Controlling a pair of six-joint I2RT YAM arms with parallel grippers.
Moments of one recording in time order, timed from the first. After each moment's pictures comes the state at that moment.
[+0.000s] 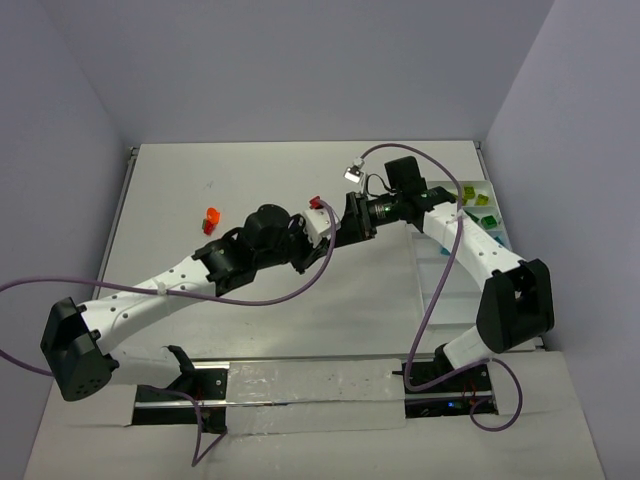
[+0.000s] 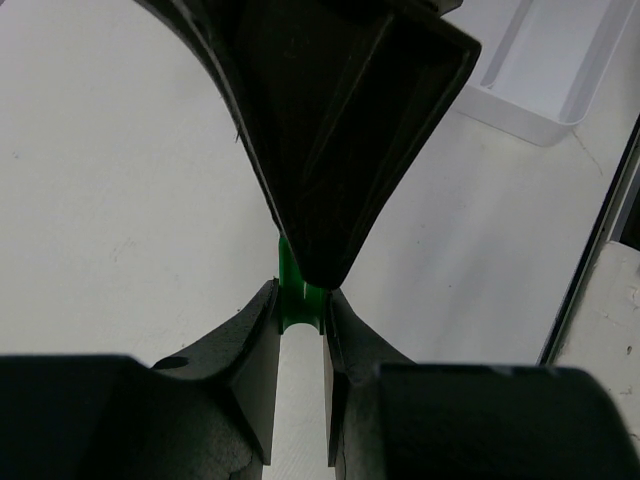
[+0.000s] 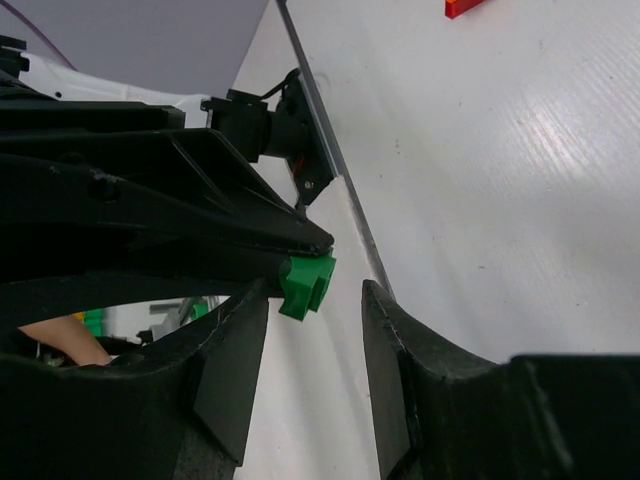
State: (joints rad) left arm -0.94 1.28 1.04 -0.19 0.10 0.13; right arm 0.35 1.50 1.19 -0.54 -1.11 0.26
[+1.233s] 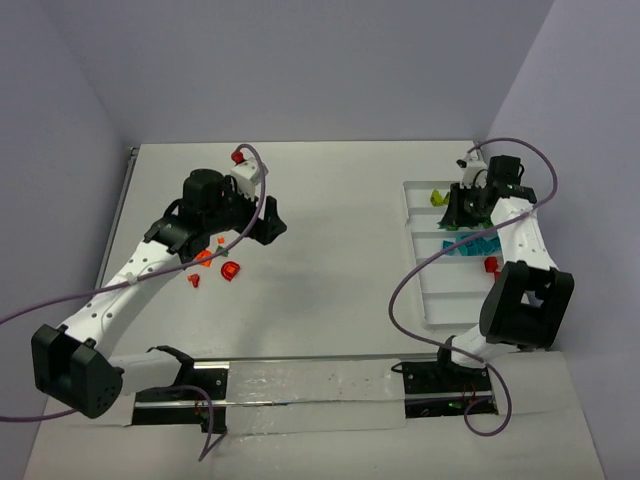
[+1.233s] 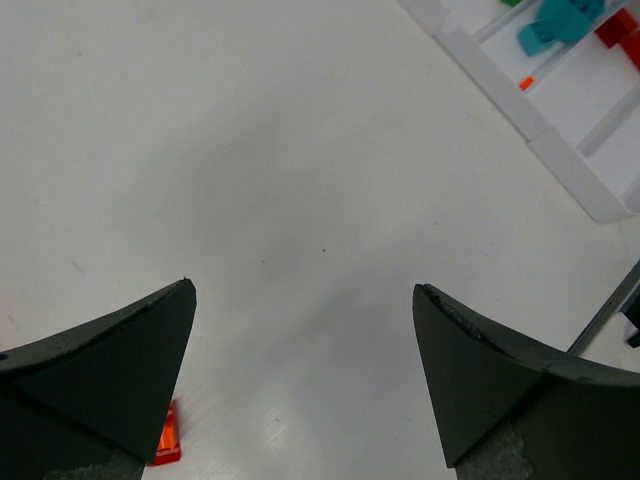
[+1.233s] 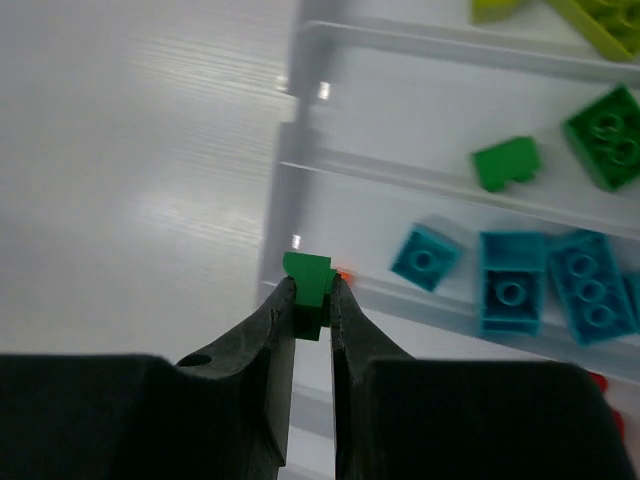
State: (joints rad) left arm -0.49 1.20 1.06 -0.33 0.32 -0.04; right arm -0.25 1.48 1.21 -0.73 -0.44 -0.24
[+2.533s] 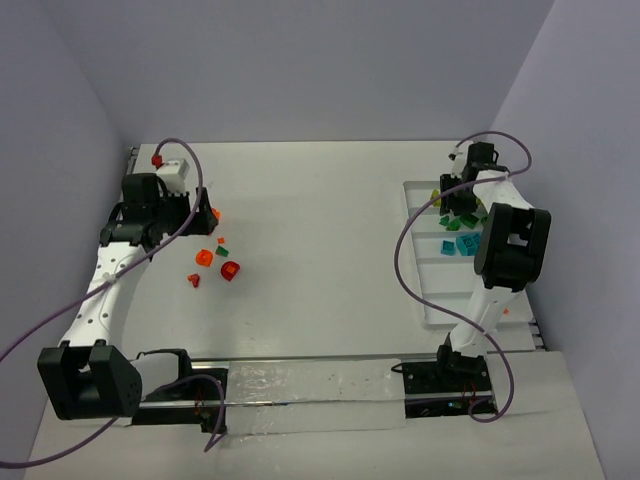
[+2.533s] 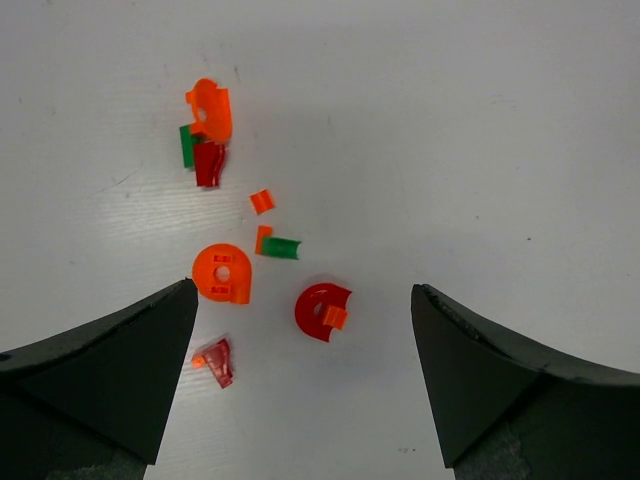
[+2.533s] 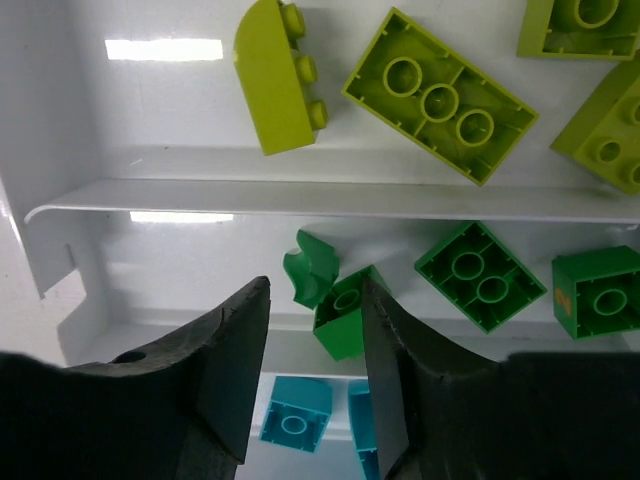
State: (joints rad) left arm -0.02 1.18 1.03 -0.53 0.25 -0.05; right arm -0.21 1.95 1.47 -0.62 -0.13 -0.19
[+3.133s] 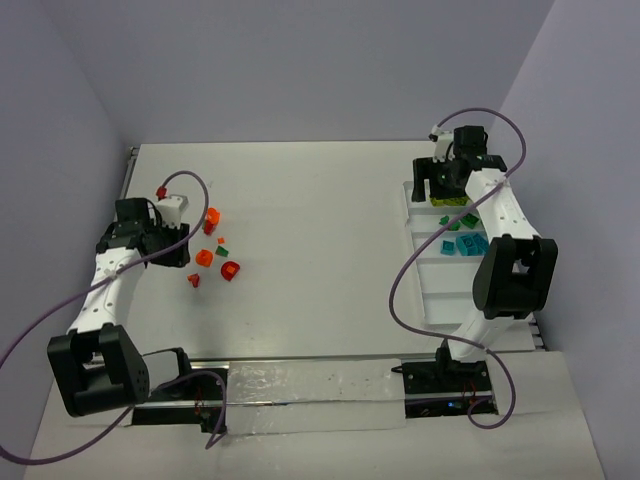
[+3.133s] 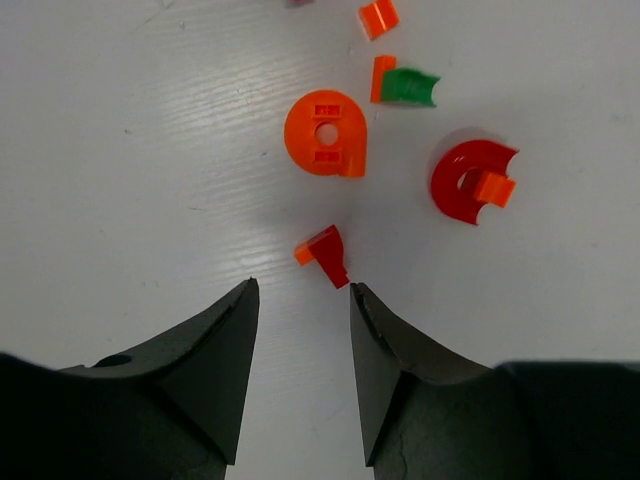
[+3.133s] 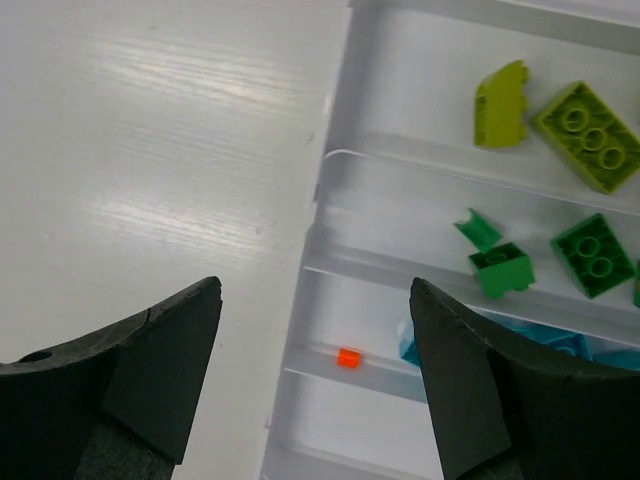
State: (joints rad) left arm 0.15 1.21 0.87 -0.65 0.24 0.32; right arm -0.06 1.69 1.47 -0.74 -0.24 -0.14
